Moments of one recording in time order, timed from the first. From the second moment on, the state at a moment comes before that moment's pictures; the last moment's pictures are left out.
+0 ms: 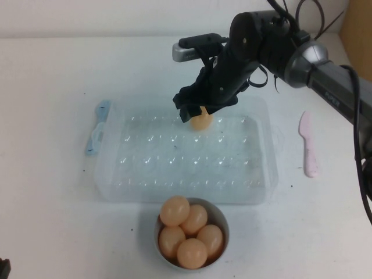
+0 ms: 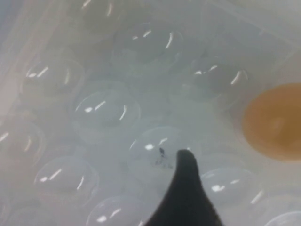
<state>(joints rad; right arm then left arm) 0.52 2.32 -2.22 0.22 1.07 -0.01 -0.14 -0.01 0.02 -0.03 0.37 0.07</state>
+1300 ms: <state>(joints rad) 0.50 2.43 -2.22 0.19 0.95 0.11 -0.14 -0.01 0.02 -0.03 0.37 0.07</state>
